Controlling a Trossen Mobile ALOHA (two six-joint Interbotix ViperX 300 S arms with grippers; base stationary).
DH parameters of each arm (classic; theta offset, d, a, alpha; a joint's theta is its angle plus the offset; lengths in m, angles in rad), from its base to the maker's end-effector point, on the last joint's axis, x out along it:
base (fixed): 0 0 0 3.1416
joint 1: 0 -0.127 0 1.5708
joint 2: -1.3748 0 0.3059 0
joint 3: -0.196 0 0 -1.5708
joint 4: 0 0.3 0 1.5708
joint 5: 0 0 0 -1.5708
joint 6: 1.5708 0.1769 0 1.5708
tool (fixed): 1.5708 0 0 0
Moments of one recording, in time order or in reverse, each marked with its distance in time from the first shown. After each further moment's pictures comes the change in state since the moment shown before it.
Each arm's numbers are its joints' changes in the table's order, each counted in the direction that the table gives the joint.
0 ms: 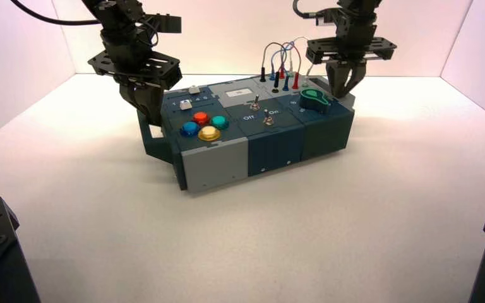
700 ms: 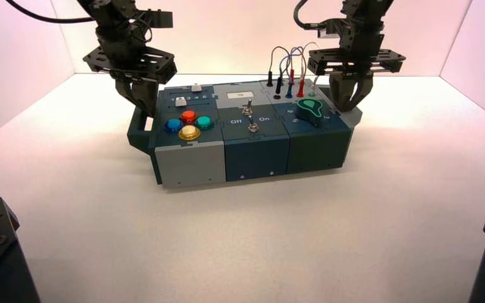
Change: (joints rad) left arm -0.031 -0.009 -0.008 0.000 -0.028 -0.002; right arm -0.031 -0.064 0.100 0.048 -0.021 0.021
